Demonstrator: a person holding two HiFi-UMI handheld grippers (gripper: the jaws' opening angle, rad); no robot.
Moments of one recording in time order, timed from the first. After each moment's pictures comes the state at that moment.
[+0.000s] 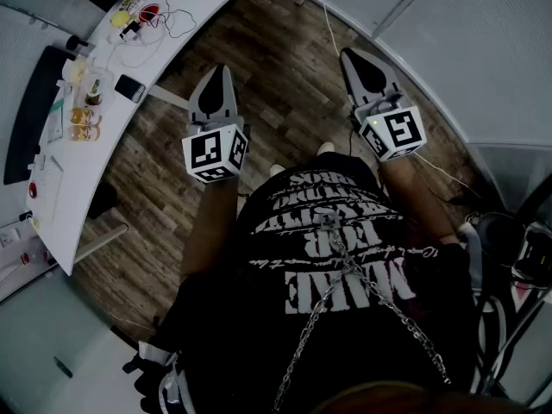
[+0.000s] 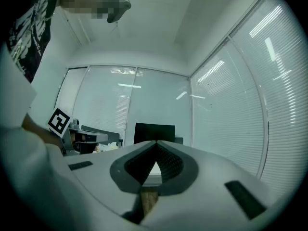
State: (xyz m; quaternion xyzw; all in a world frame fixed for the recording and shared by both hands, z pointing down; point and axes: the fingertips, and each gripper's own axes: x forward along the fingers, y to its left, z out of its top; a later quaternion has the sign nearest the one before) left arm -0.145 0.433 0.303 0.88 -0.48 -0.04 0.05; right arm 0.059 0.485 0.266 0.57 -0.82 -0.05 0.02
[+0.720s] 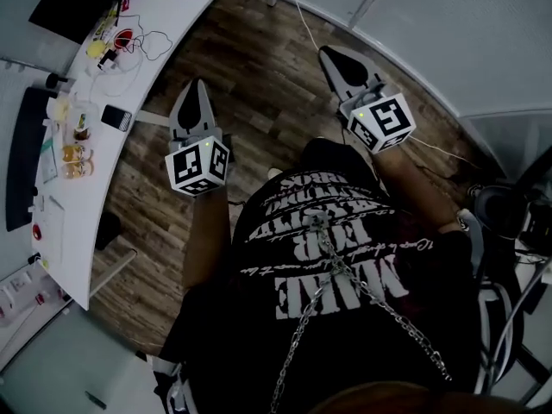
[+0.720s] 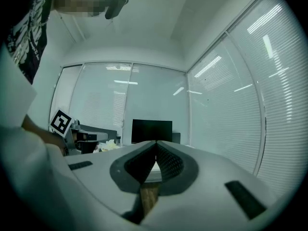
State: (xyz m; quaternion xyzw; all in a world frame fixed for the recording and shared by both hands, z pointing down) left arm -0.161 0.403 0.316 0.88 -0.47 -0.03 0.08; right arm 0.056 0.464 0.279 0.58 -0.82 -0.02 0.03
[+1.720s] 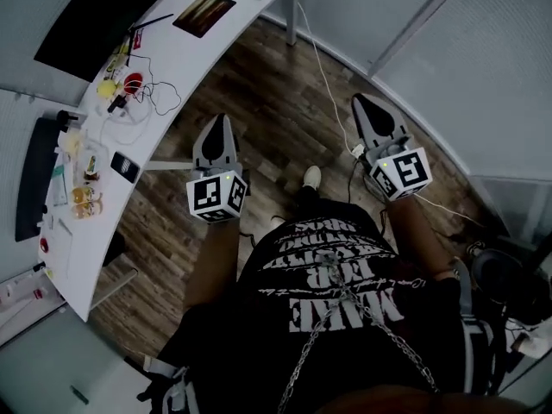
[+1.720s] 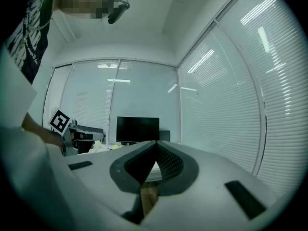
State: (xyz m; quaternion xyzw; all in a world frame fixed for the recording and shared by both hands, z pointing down) left arm -0.033 0.268 0.335 0.88 -0.47 0.00 0.10; right arm 0.210 0.334 0.294 0.59 -0.81 0.00 0.03
